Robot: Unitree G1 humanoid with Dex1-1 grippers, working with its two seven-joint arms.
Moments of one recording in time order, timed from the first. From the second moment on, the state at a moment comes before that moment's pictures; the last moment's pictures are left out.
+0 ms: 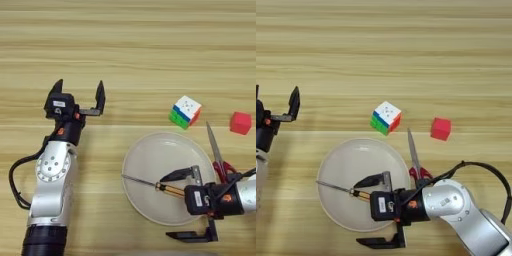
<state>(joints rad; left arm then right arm) -0.03 0.05 0.05 -0.06 -0.11 -0.16 -0.12 0.07 -0.69 0.48 -0.39 -0.02 0.03 1.01</state>
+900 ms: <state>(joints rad) -0.04 0.04 0.05 -0.05 -0.12 -0.16 -0.12 0.02 -0.63 0.47 -0.32 -0.06 0.08 0.91</state>
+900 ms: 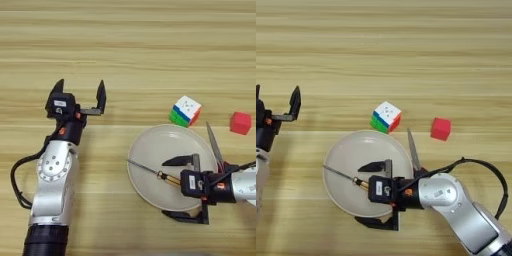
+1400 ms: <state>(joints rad) -0.04 0.04 0.05 -0.05 -0.11 -0.16 -0.12 0.00 -0.59 0.39 -0.39 0.09 0.12 0.92</state>
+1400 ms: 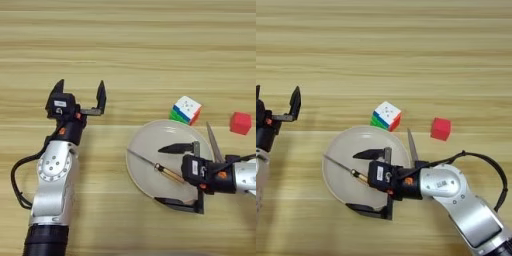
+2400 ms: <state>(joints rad) -0.04 0.04 0.06 -0.05 -0.12 -0.17 -0.12 -0.08 -0.51 -0.04 -0.39 0.36 0.29 0.66</state>
